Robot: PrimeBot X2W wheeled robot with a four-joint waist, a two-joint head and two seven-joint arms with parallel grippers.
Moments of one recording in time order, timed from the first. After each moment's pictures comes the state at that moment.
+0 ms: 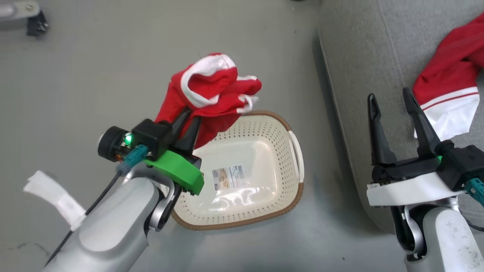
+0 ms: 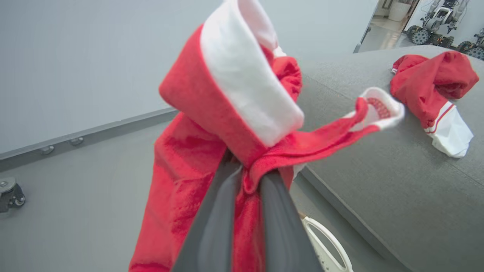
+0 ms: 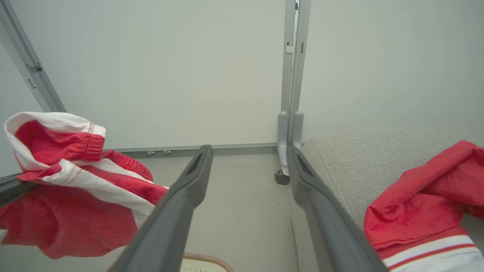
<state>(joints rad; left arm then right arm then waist) -0.65 0.36 -0.87 0.32 -0.67 0.12 -0.26 -0.15 -0.05 0.03 -0.18 0.11 0.13 -0.13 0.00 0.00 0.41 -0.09</state>
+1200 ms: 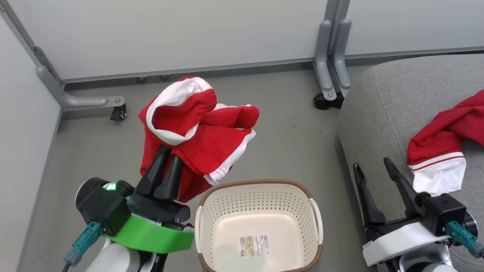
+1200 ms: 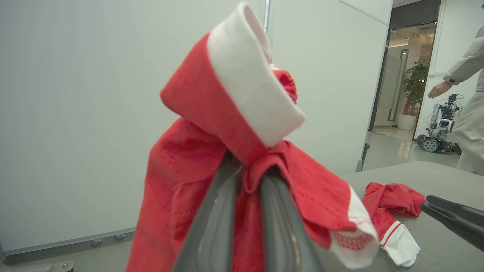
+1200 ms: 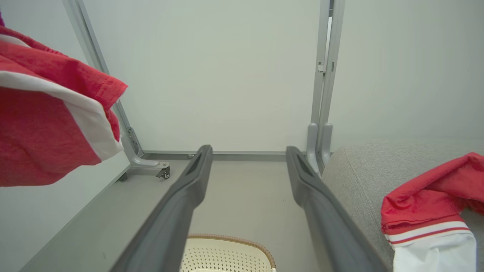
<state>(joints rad) -0.21 0.36 -0.53 -0.18 -0.55 0.09 -0.26 0.11 -0.05 0.06 -0.22 0.13 0.13 -0.01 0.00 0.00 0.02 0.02</state>
